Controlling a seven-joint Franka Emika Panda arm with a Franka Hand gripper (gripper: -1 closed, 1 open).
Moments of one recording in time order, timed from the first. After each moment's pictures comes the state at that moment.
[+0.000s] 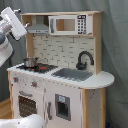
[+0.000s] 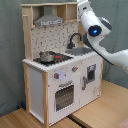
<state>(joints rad) -1.20 -1.52 0.86 -1.82 -0.06 2.64 -0.20</state>
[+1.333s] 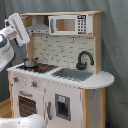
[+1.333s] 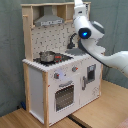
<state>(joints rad) -1.22 -1.50 0.95 -1.74 -0.09 2.42 0.14</state>
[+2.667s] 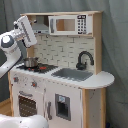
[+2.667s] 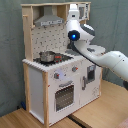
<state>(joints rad) -1.36 -1.48 1.01 -1.64 -0.09 2.35 0.37</state>
